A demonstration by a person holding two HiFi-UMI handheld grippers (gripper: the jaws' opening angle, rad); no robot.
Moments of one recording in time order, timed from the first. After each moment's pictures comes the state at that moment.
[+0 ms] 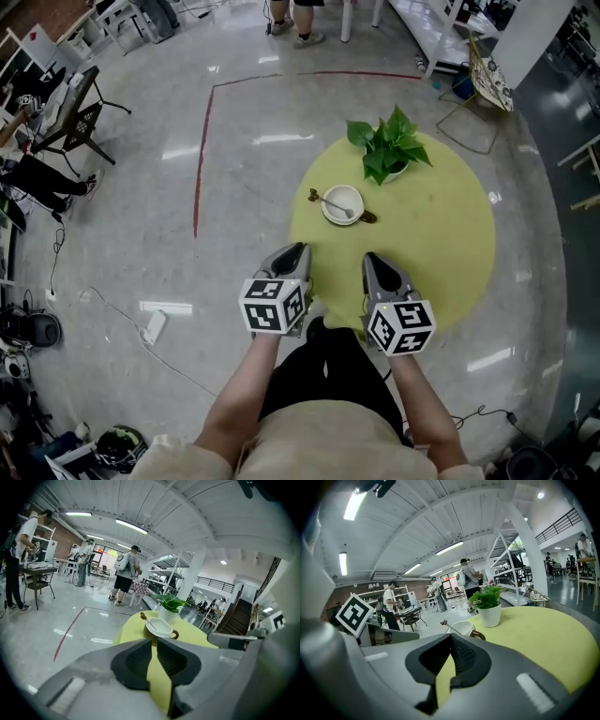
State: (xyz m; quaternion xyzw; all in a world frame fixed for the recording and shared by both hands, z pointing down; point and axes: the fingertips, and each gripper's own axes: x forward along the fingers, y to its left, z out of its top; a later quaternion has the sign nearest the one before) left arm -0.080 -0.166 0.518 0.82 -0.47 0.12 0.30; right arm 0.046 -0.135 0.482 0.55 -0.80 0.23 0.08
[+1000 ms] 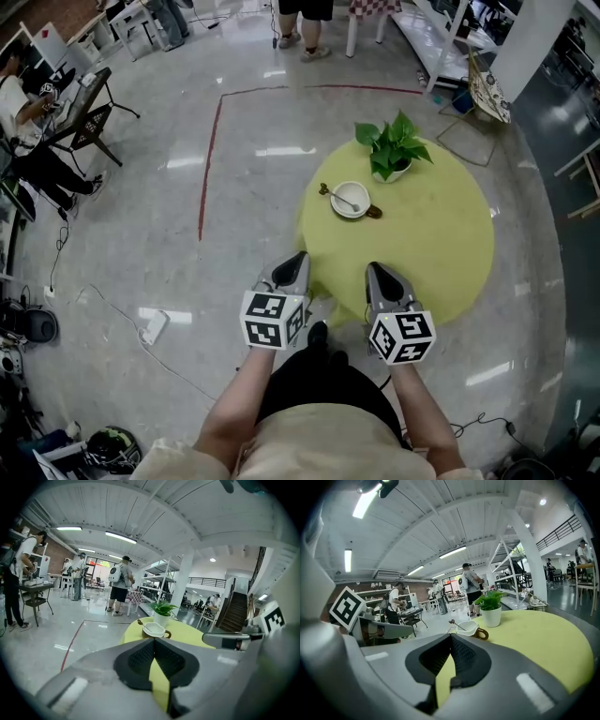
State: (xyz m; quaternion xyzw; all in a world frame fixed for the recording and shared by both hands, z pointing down) left arm -0.100 -0.115 0.481 0.85 -0.47 0.12 0.23; right arm 0.031 -0.087 0.469 0.55 -0.81 0.20 0.07
